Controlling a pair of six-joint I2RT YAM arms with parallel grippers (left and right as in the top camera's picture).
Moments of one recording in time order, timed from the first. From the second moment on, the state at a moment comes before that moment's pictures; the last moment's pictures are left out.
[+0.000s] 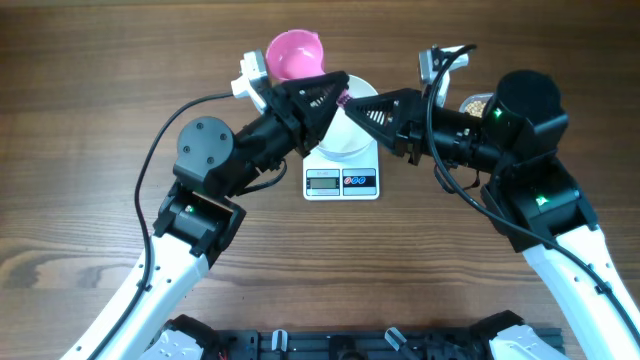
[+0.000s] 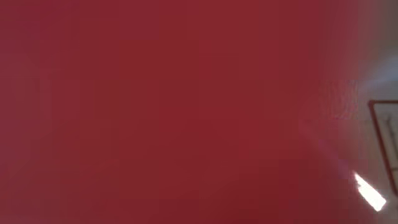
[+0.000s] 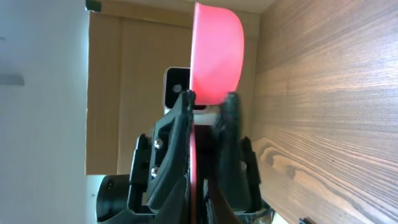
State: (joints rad) left arm -0.48 1.16 0.91 0.37 0.43 -1.63; right arm 0.37 1.16 1.16 -0.16 -0.80 1.30
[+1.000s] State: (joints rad) left arm -0.26 1.17 0.91 -0.27 0.45 -1.01; right arm 0.34 1.16 1.16 -0.68 -0.50 0.63
